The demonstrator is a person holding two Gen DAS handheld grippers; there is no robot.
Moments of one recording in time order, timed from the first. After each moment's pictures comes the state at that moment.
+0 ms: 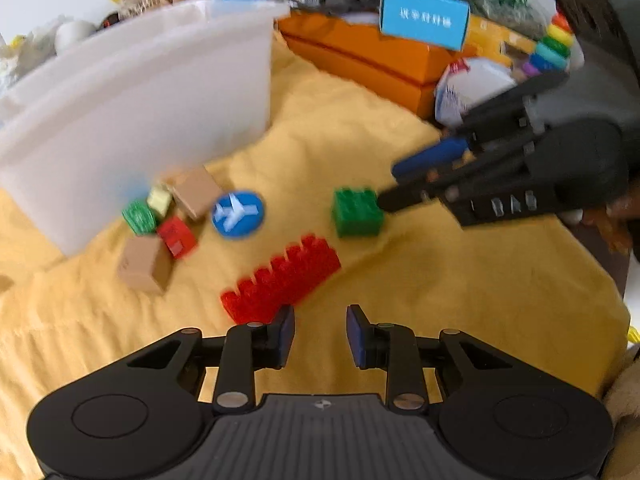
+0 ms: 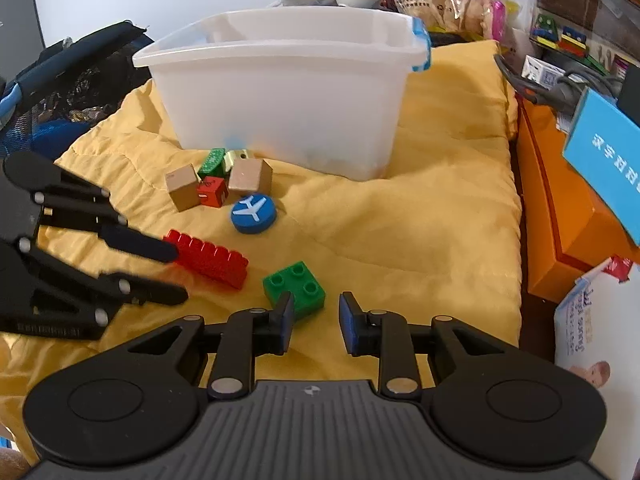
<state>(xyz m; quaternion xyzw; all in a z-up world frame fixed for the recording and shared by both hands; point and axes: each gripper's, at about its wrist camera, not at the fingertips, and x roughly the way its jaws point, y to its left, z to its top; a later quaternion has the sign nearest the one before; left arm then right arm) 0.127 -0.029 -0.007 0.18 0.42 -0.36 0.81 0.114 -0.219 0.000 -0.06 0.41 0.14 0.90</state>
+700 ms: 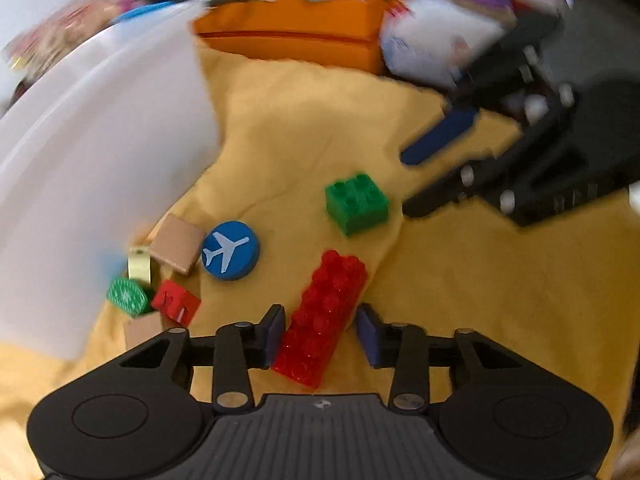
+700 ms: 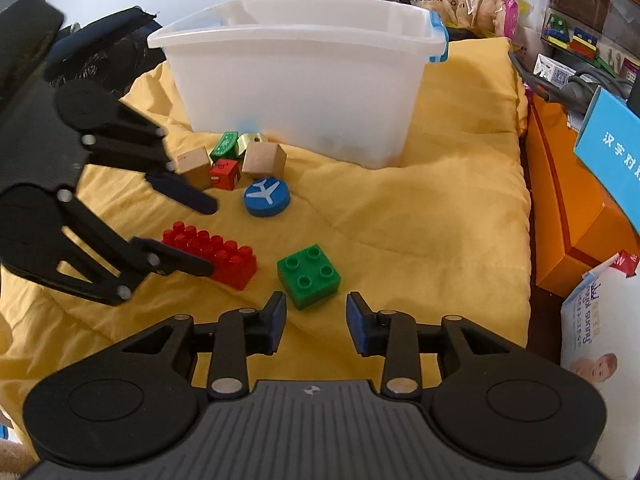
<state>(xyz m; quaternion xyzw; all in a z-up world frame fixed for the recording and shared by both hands) 0.159 -0.046 -0.009 0.29 0.39 -0.44 0.75 0.105 -0.213 -0.005 -0.07 0.42 0.15 0.89</state>
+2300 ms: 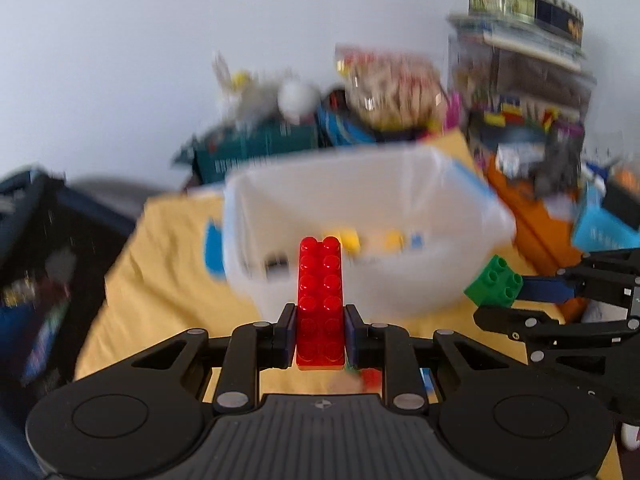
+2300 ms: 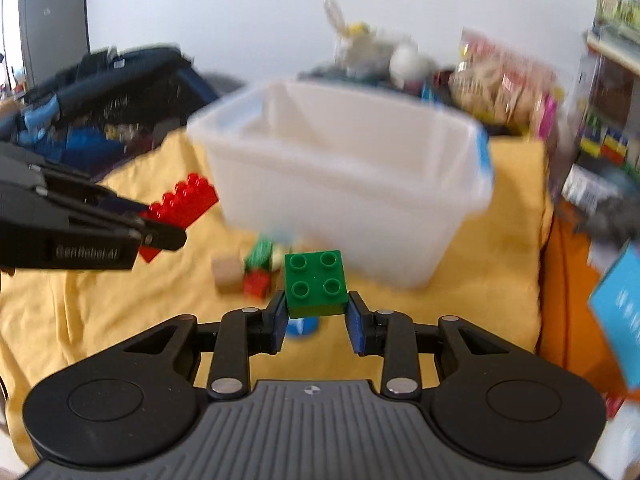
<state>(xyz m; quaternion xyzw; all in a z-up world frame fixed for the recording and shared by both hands) 0.180 0.014 0.118 0.06 0.33 -0.10 0.94 0.149 -0.179 0.067 -0.10 0.33 0.19 0.92</state>
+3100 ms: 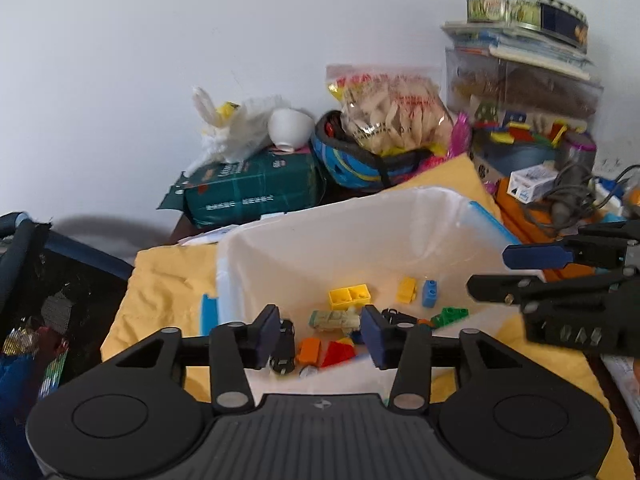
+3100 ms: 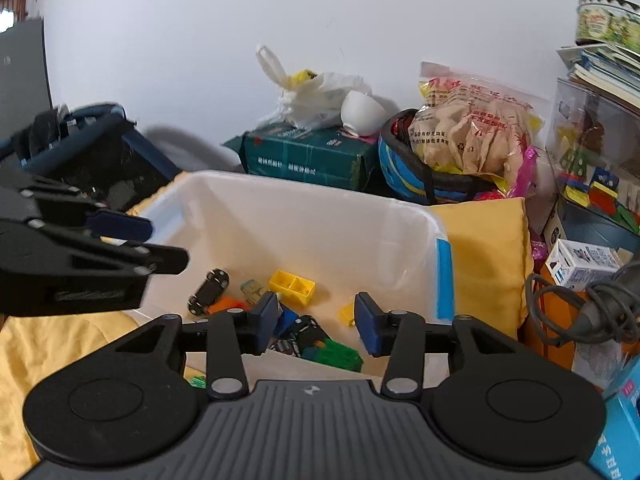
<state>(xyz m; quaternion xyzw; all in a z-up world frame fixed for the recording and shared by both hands) 0.221 0.007 0.126 0.08 0.31 -0.11 0.94 0.232 -0.193 0.098 -0.04 0.30 0.16 0.94</state>
